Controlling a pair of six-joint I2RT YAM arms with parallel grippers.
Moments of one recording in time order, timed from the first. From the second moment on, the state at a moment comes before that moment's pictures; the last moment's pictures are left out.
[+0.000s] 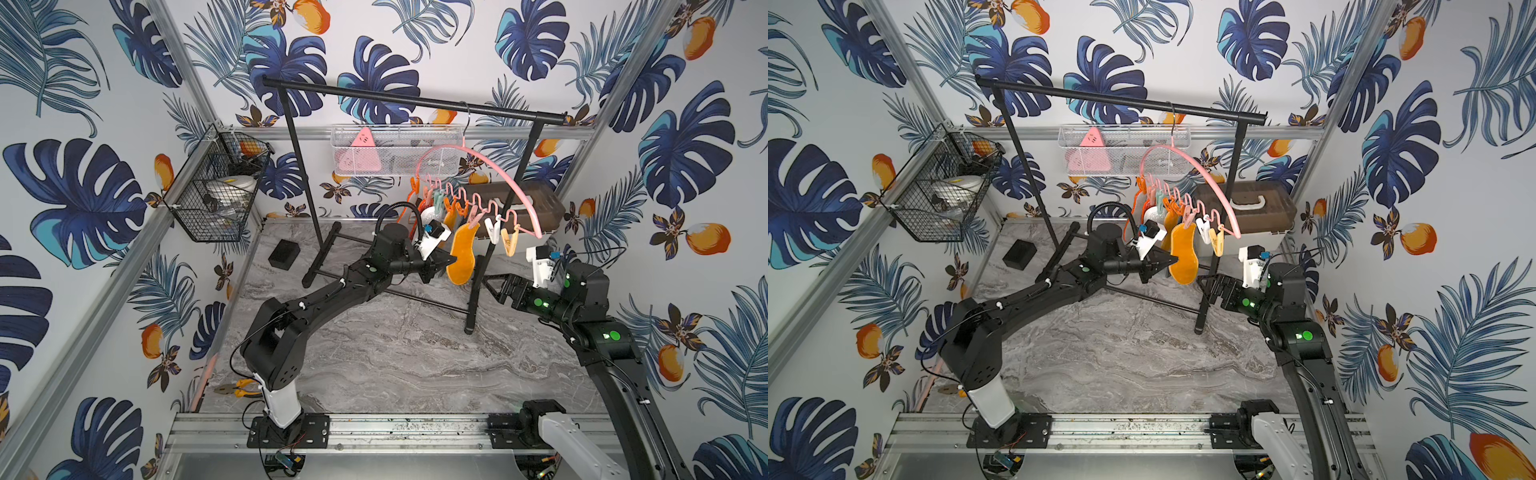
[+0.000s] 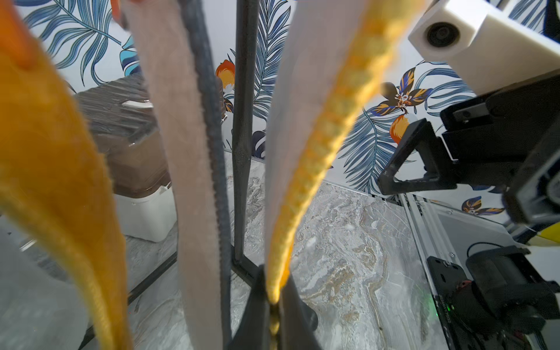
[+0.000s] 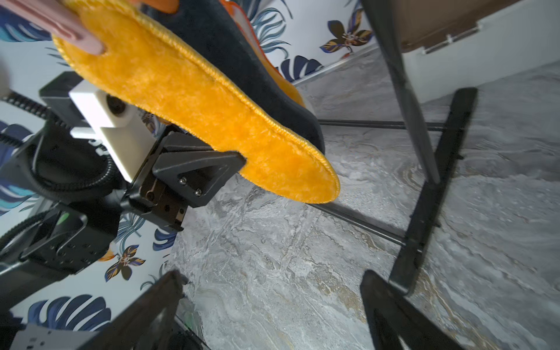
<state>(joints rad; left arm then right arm) -0.61 1.74 1.39 0.11 0.63 0.01 0.08 0.81 0.97 -0.62 -0.58 0.45</state>
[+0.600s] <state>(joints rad) -0.54 1.47 1.38 -0.43 0.82 0.32 0.08 0.72 0.74 -0.02 -1.03 0.39</state>
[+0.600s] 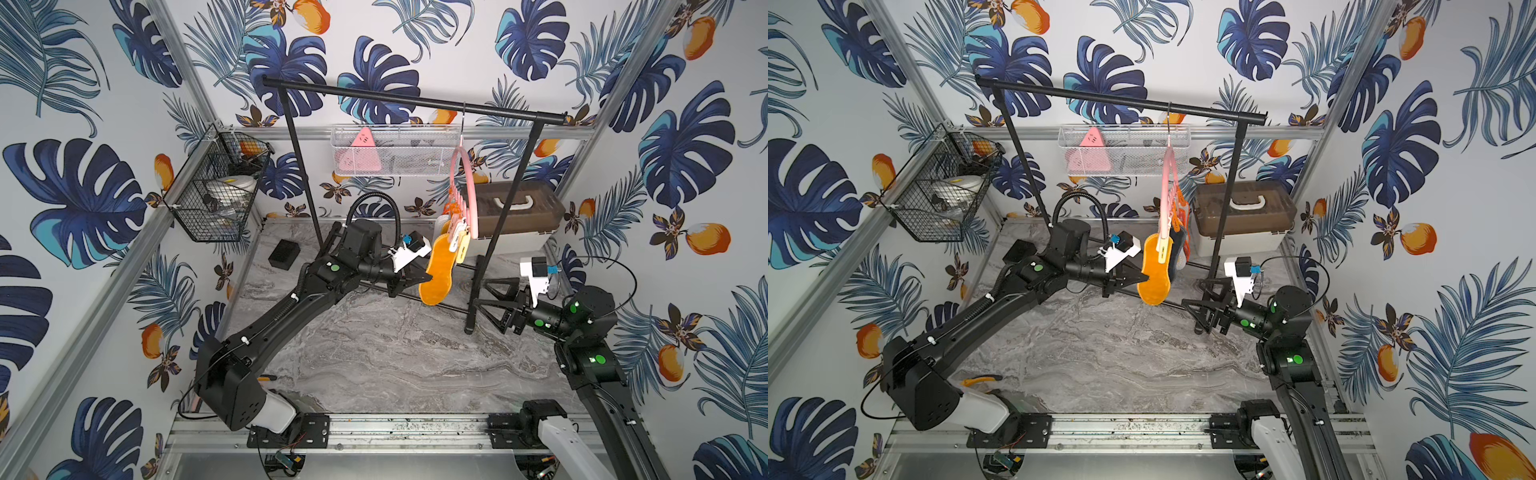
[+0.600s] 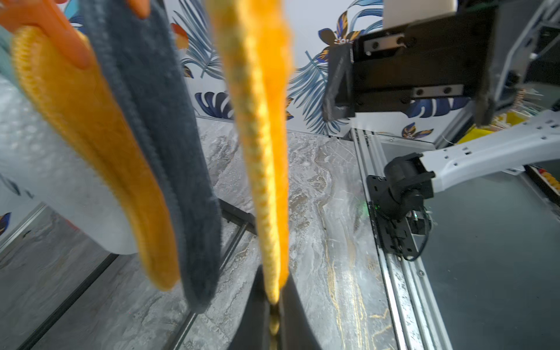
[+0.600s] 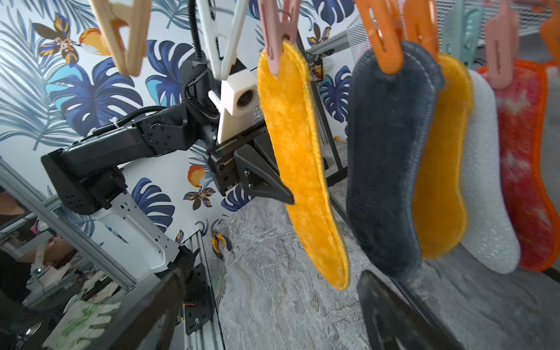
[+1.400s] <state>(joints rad) -0.47 1.48 1.37 -0.62 0.98 0.54 0.18 1.19 1.15 -0.11 -1.15 0.19</state>
